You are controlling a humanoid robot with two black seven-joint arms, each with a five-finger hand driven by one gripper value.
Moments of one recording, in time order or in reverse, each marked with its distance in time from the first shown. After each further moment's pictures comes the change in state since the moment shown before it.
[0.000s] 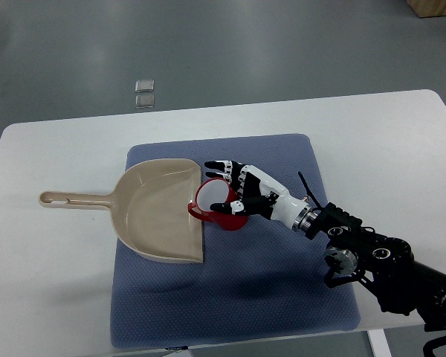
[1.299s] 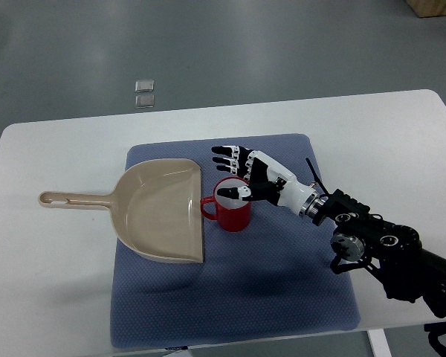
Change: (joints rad) left arm 0.000 0.000 0.000 -0.001 0.000 0.000 0.000; right arm 0.040 -0.041 0.011 -0.002 0.018 0.011 0.000
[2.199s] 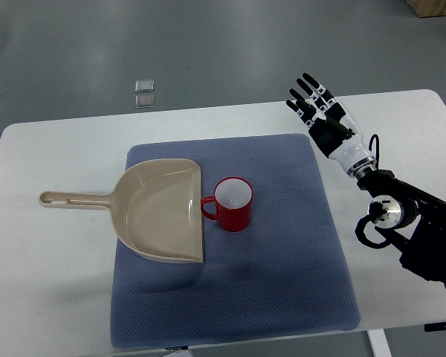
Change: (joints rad) left arm 0.000 0.000 0.005 -0.003 0.000 0.000 0.000; right arm 0.036 -0.128 0.089 -0.006 0.641 0.065 -0.044
